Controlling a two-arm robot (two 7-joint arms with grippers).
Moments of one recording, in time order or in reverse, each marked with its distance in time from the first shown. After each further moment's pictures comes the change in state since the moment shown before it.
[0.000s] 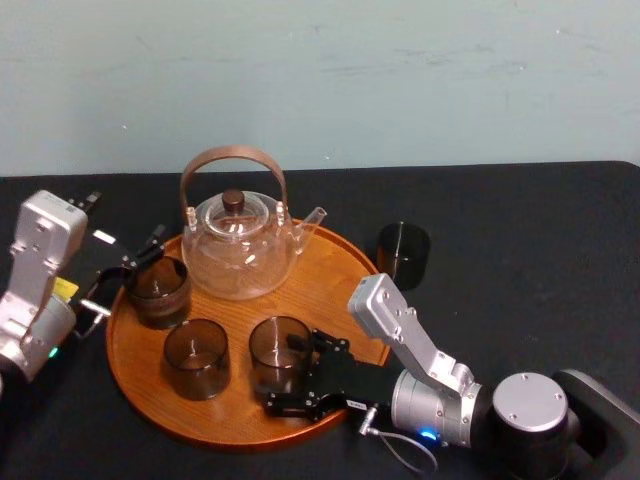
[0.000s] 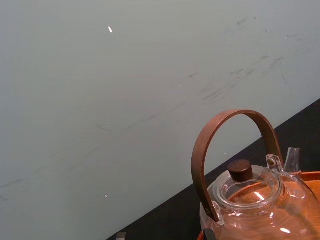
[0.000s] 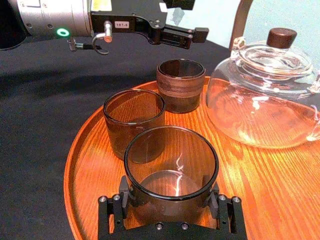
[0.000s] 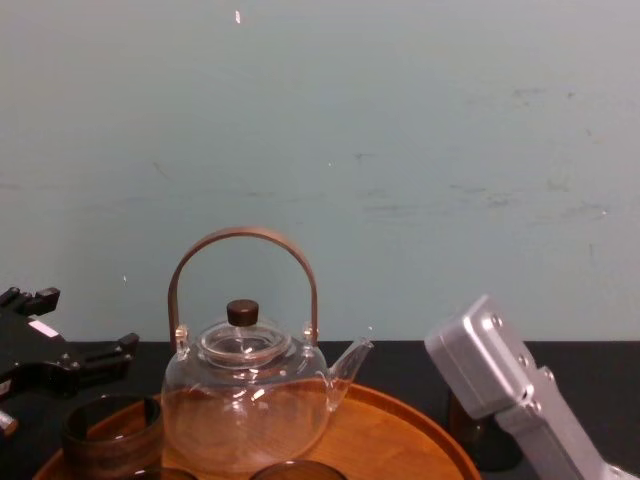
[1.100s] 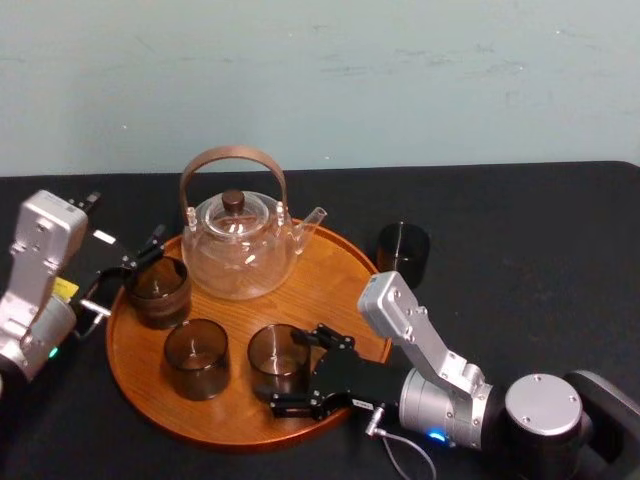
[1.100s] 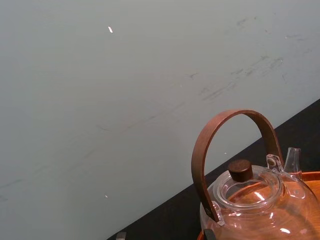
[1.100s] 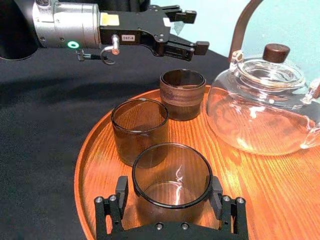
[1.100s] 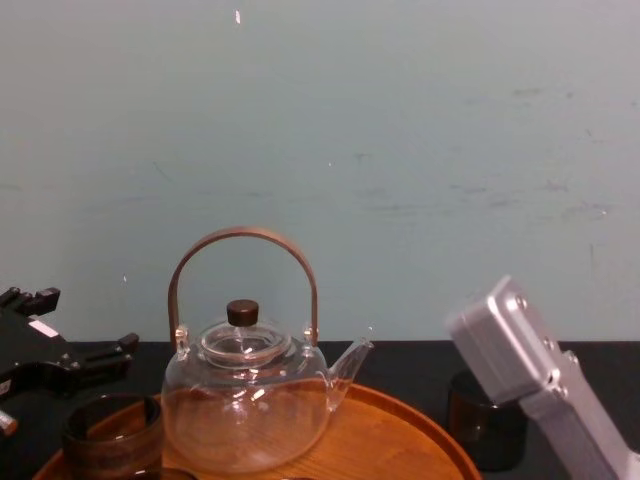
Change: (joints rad) left arm 0.000 0.000 0.000 0.000 0.000 0.000 0.000; right arm -0.024 0.032 0.005 -0.064 0.018 0.003 -0.005
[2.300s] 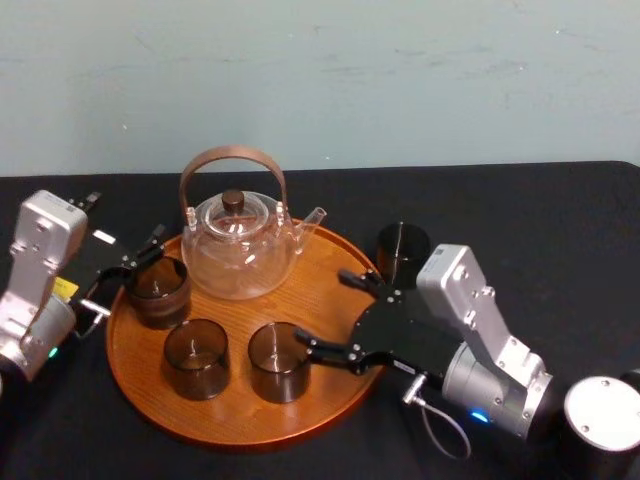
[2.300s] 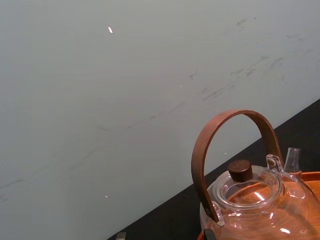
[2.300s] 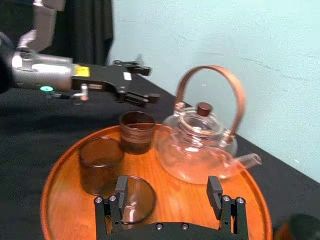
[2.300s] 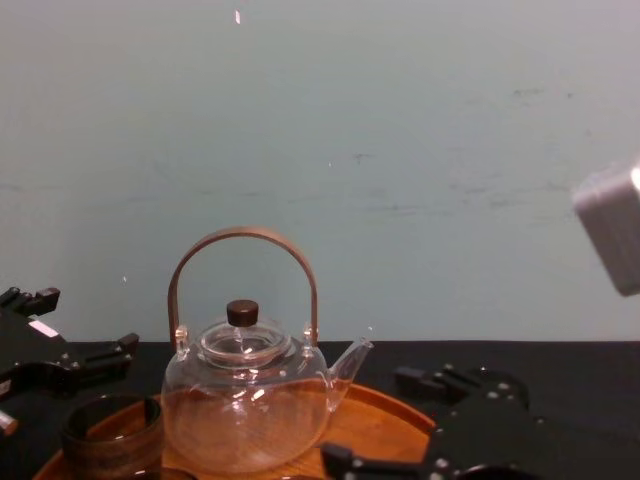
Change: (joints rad) left arm 0.000 0.000 0.000 0.000 0.000 0.000 0.000; right arm -0.128 0.067 0.119 -0.240 -0.060 -0.047 -0.131
